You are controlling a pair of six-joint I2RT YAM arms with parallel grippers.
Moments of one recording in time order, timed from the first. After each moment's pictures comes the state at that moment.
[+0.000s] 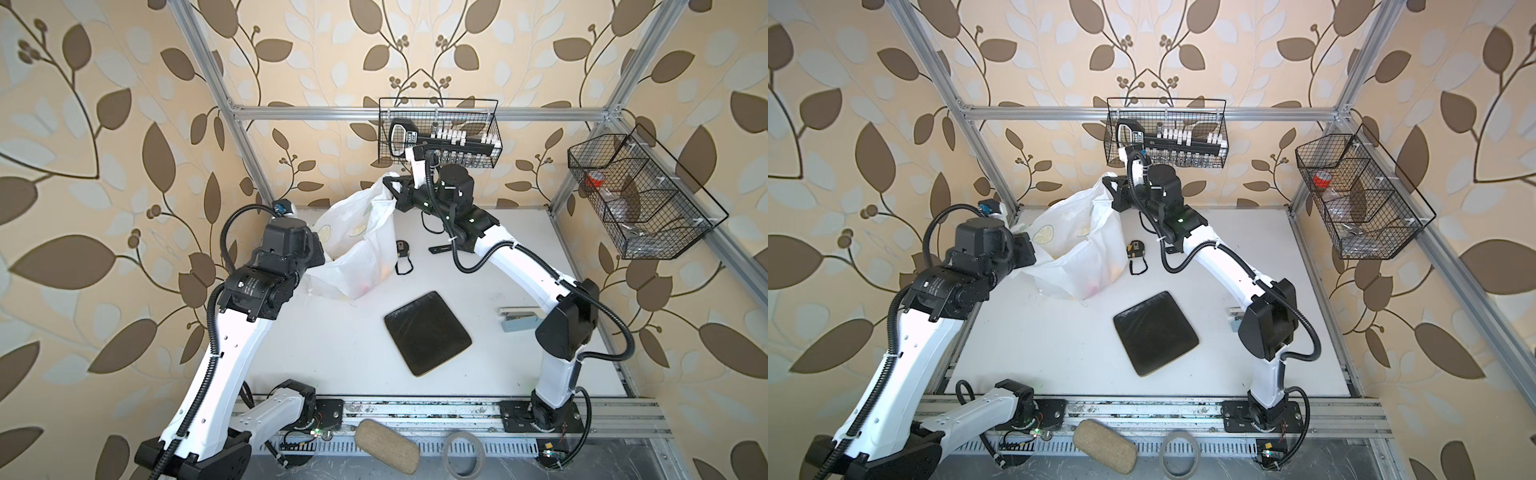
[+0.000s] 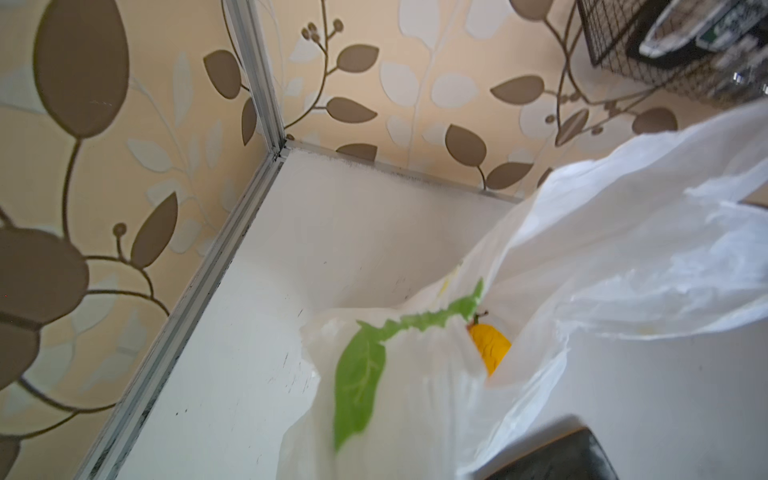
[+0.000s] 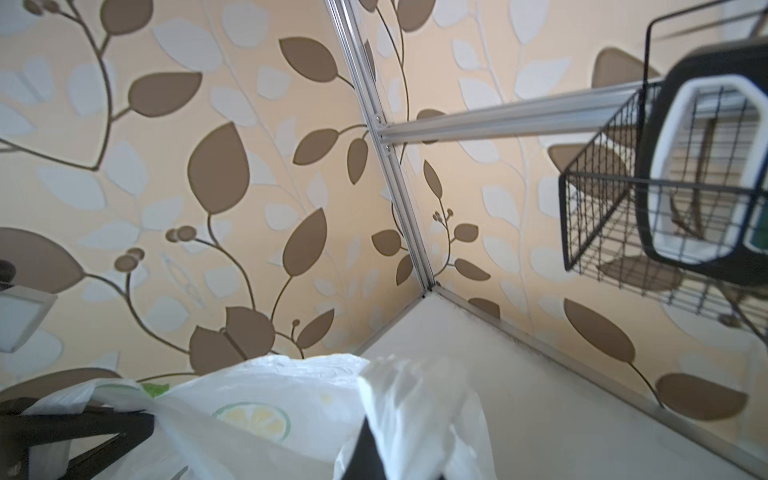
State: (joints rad) left arm -0.22 1.05 1.42 -0.91 -0.29 -0.40; right arm 0.60 1.94 1.95 0.02 -0.28 0.30
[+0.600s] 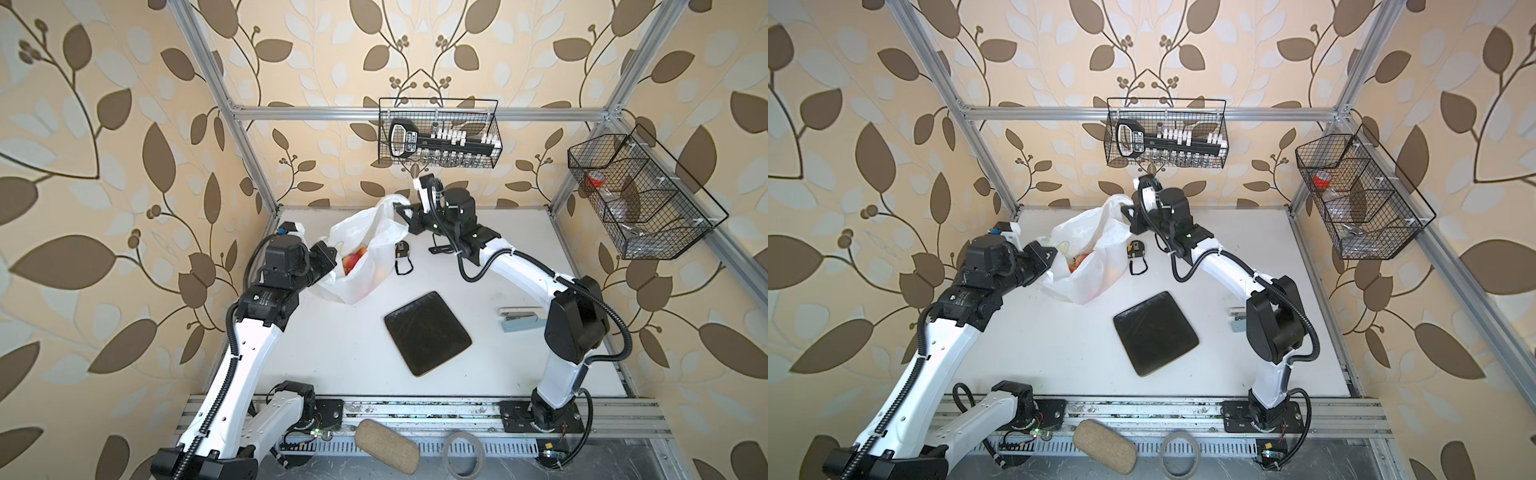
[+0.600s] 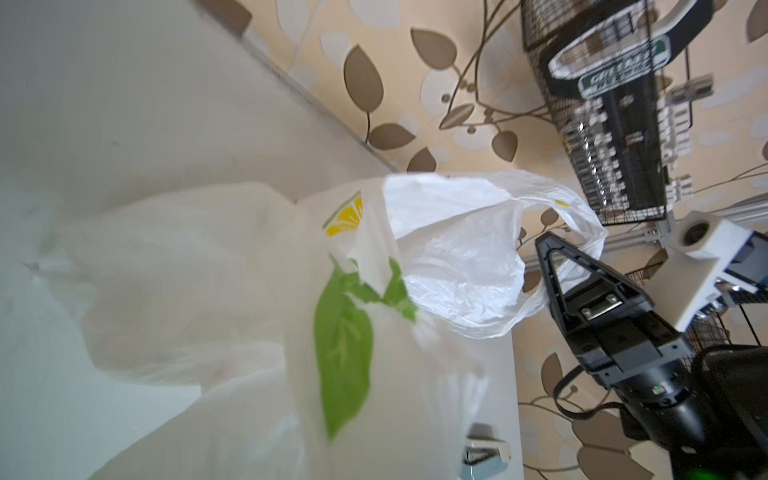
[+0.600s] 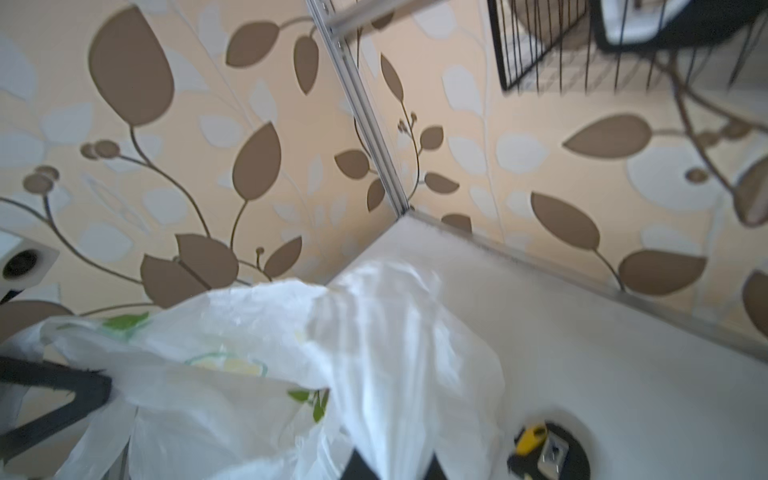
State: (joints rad) left arm -0.13 0.93 1.00 -0.55 0.24 -0.84; right arm 0.54 1.80 1.47 0.10 -0.32 0.28
